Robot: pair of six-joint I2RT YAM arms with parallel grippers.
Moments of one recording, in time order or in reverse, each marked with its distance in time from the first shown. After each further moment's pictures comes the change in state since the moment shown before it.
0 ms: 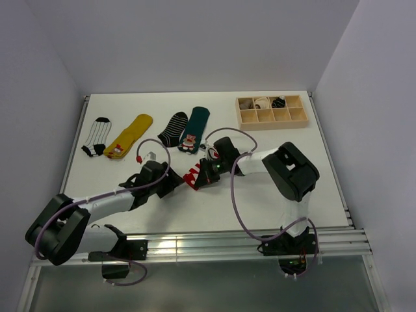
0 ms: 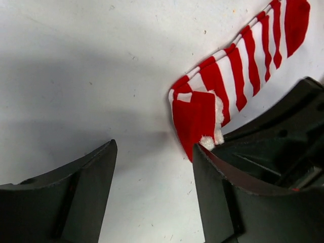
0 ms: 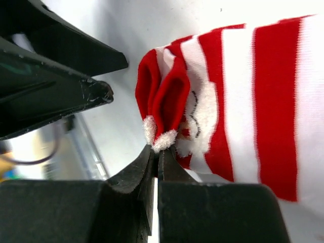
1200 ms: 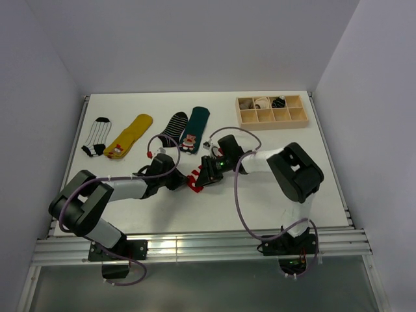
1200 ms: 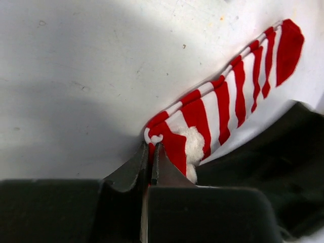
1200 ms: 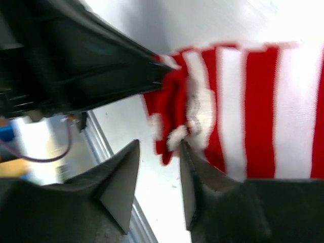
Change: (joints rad) left arm -0.003 0.256 0.109 0.137 0.081 -0.067; right arm -0.051 0.005 -0.008 -0.010 -0.086 0.072
